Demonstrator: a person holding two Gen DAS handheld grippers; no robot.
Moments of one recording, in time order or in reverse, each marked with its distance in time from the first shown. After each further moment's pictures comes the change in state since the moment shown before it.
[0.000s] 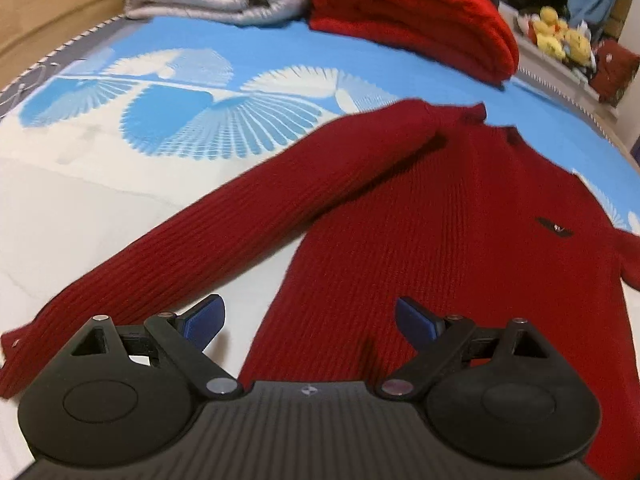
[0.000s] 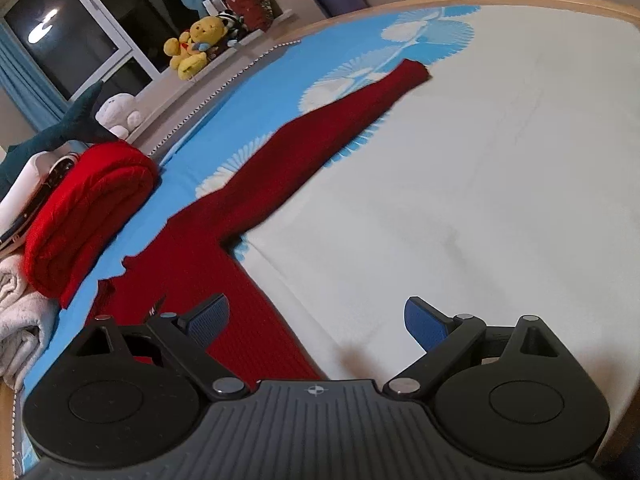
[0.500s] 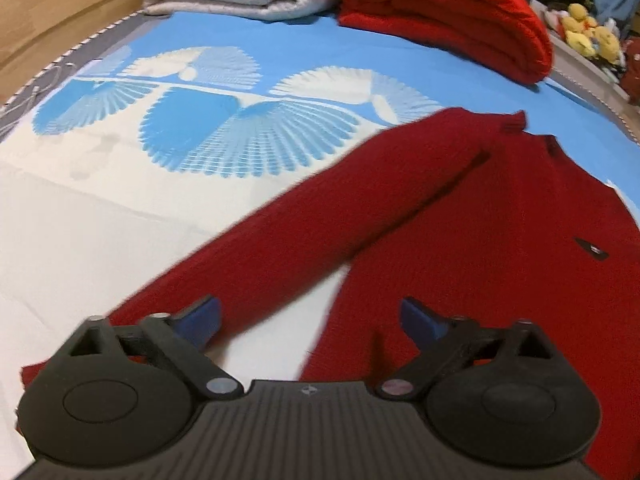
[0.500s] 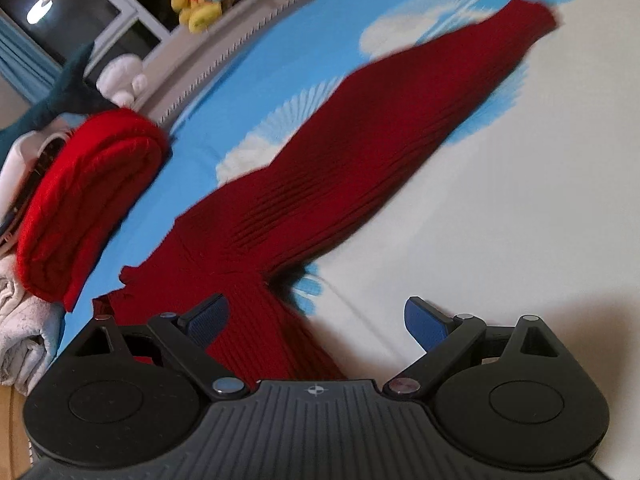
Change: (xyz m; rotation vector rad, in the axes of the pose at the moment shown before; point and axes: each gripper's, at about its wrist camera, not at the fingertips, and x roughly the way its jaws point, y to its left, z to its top) left arm 0.021 0.018 0.029 -0.028 0.016 0.100; right arm 0.189 0.080 0.047 0.015 0.152 0.071
